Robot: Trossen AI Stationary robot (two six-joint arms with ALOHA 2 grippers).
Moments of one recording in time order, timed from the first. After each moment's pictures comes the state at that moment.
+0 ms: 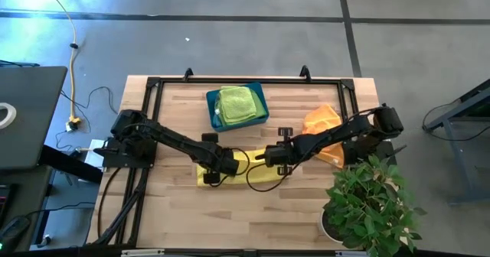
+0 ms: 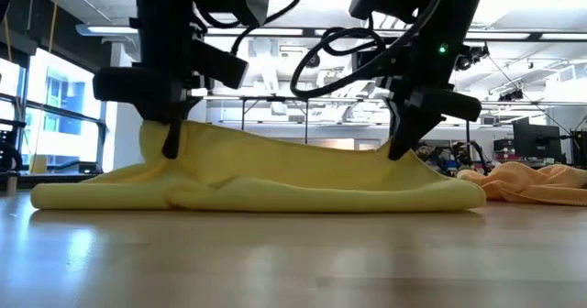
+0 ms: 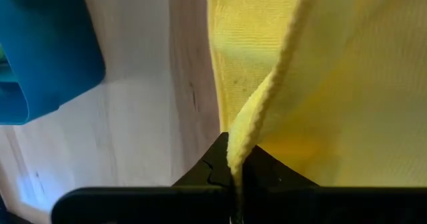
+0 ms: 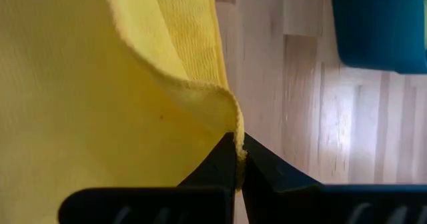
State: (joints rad) left arm -0.13 1.86 1.27 -1.10 -0.33 -0.35; right arm 0.19 1.72 1.10 -0.73 0.42 0.10
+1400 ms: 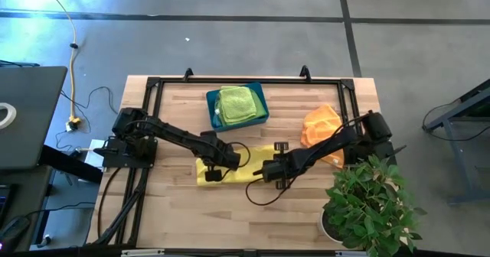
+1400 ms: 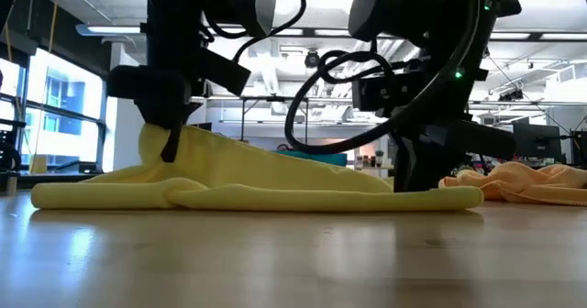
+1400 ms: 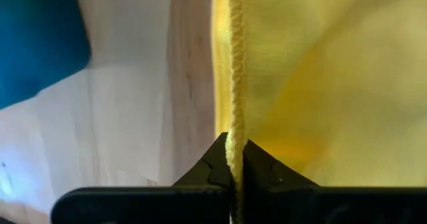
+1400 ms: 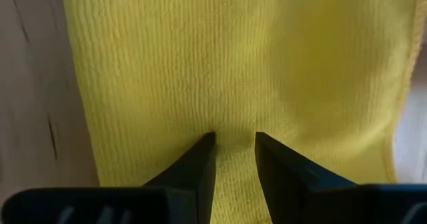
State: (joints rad) left arm -0.07 1.86 1.27 -1.11 -0.25 -0.37; right arm 0.28 1.87 1.10 -0.63 0.34 0.18
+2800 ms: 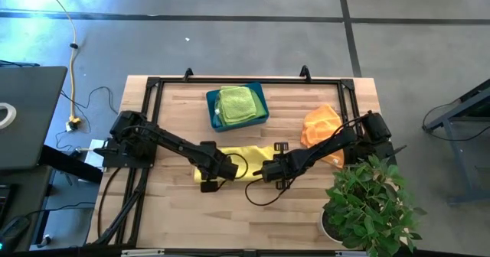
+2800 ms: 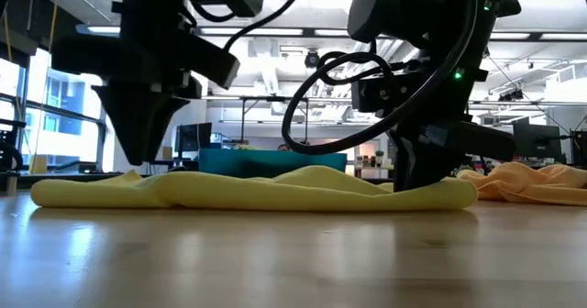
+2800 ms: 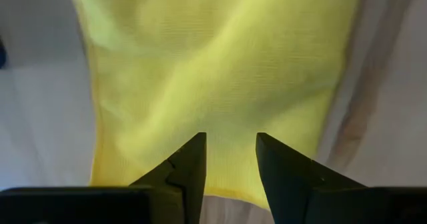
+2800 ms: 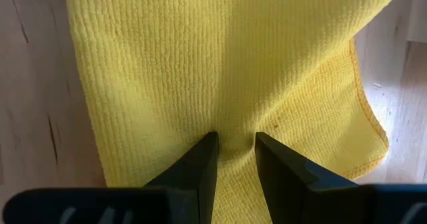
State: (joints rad) left arm -0.17 1.86 1.27 -1.10 -0.13 -0.37; right arm 0.28 1.88 1.10 -0.64 0.33 0.18
